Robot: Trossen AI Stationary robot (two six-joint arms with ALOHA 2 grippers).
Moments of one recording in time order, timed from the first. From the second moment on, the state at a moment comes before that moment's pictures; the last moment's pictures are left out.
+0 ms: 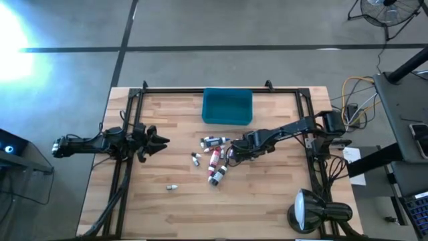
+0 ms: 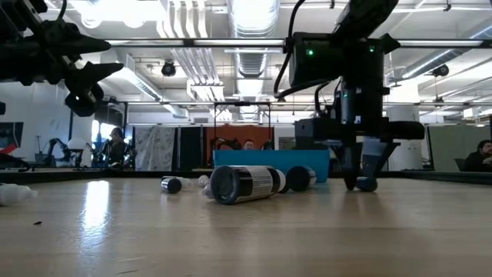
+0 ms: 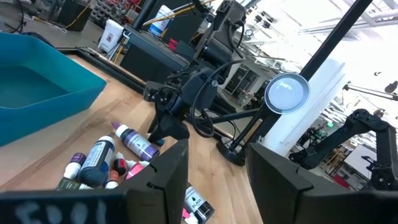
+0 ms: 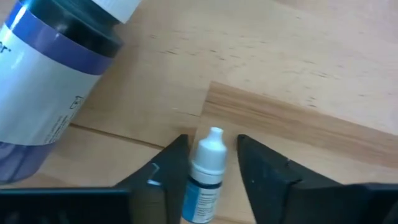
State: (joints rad) left arm -0.01 0.03 0.01 0.06 0.01 -0.59; right arm 0.03 1.82 1.05 -0.78 0.13 1.35
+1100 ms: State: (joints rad) left arm -0.01 0.03 0.01 0.06 0.01 -0.59; right arm -0.43 1.61 1.26 -0.69 0.33 0.89
